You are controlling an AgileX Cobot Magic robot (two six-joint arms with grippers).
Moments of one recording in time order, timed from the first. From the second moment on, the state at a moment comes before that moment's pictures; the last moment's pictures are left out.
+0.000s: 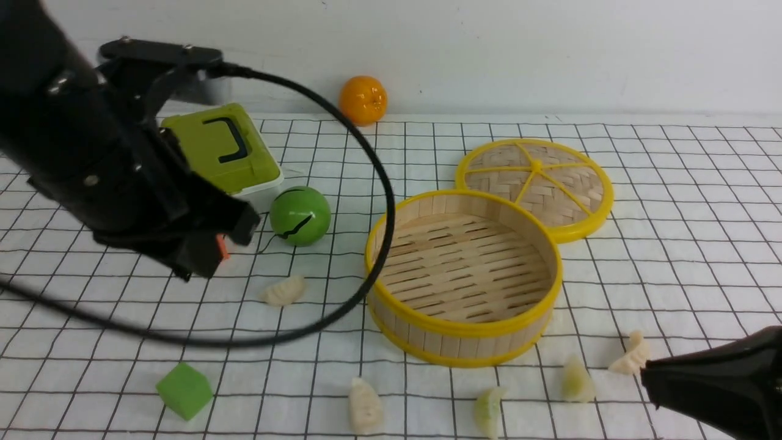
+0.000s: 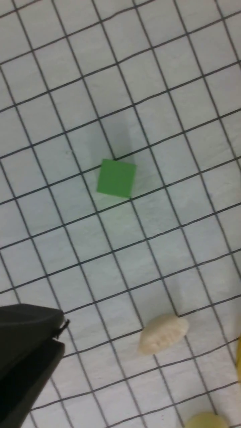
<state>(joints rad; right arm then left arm) 0.26 0.78 -0.67 0.81 0.81 -0.78 -0.39 1.46 -1.44 -0.03 1.24 -0.09</state>
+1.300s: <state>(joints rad) 0.26 0.78 -0.67 0.82 0.85 -0.77 -0.28 2.11 -1.61 -0.14 0.85 0.43</state>
